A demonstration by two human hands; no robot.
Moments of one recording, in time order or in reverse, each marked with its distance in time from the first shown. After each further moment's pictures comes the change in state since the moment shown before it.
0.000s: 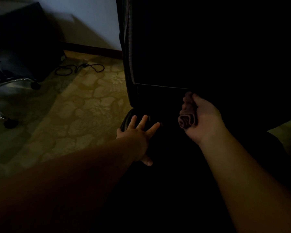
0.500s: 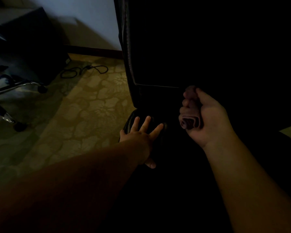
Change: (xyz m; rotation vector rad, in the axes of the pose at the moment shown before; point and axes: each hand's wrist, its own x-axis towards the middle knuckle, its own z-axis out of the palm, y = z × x) left_hand 0.010 0.002 0.004 0.044 0.005 -0.033; right_hand 0.000 0.000 0.001 0.011 -0.169 -0.018
